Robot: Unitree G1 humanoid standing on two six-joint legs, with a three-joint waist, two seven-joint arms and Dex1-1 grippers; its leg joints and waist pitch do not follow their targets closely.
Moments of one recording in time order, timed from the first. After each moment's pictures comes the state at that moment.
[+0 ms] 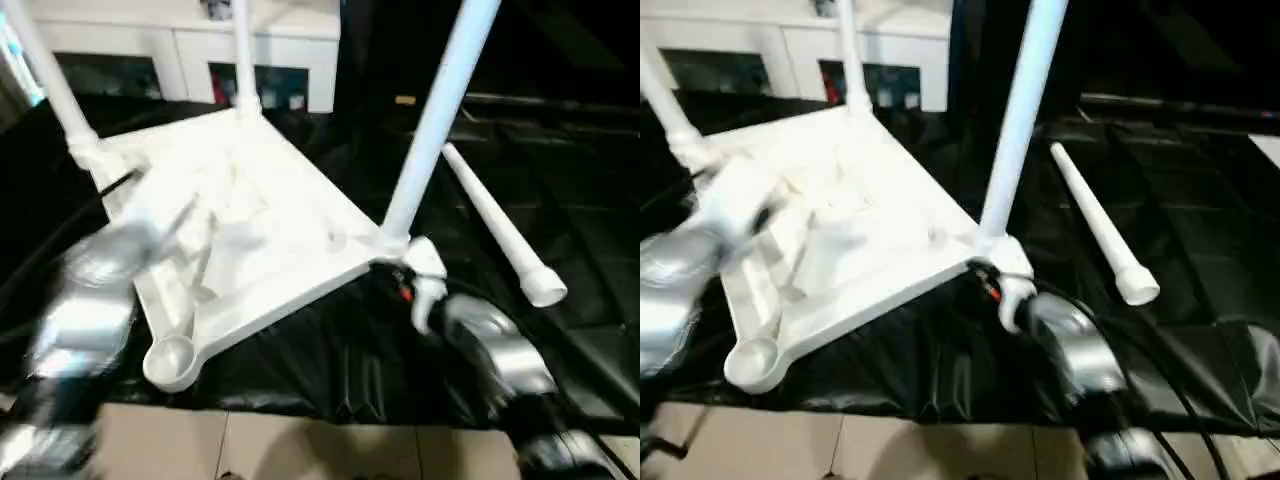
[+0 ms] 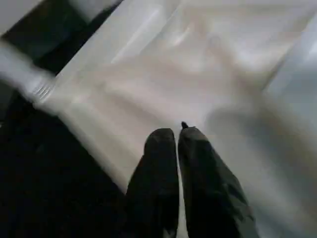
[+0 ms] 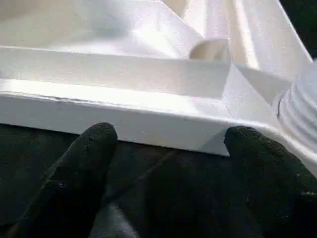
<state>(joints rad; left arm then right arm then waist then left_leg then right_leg) -0.36 0.52 0.06 -0.06 0.29 0.74 -0.44 -0.45 -0.18 0.10 0.53 0.09 0.19 0.67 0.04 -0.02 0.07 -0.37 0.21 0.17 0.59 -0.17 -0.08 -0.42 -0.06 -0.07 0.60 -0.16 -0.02</state>
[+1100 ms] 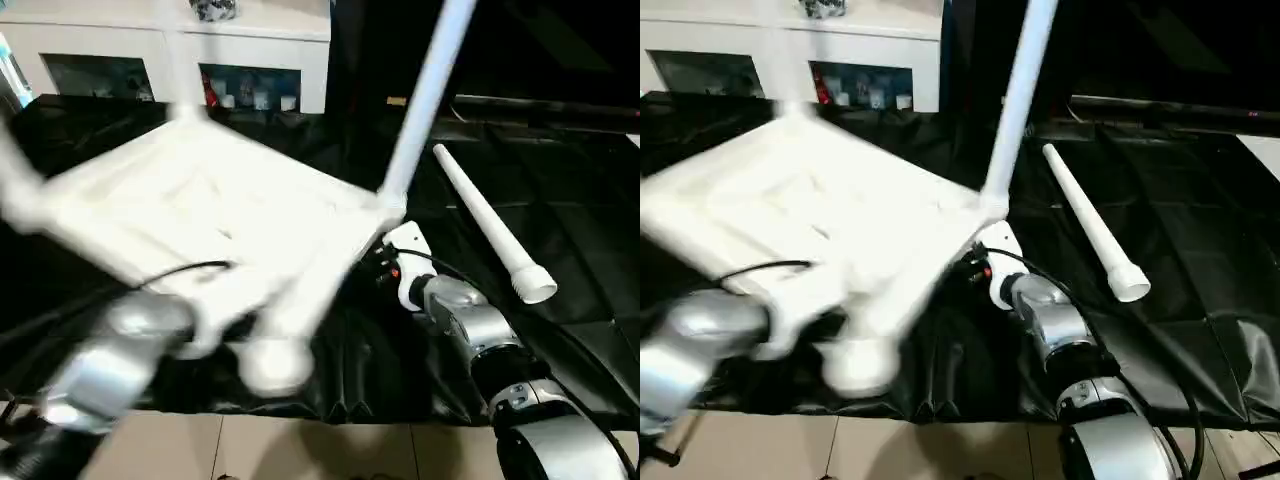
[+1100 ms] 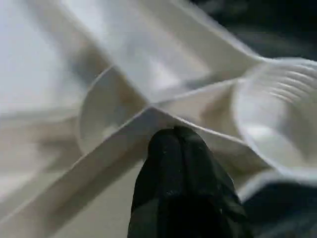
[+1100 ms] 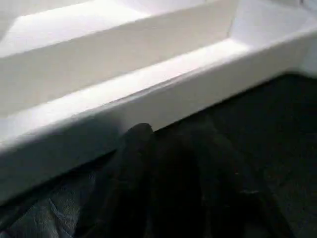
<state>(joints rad) -0.31 0.54 -0.34 -0.20 0.07 0.71 -0.96 -0.64 -0.13 0.07 0.87 0.03 0.12 0.51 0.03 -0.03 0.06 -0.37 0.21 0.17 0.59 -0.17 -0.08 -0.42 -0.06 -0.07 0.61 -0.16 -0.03</state>
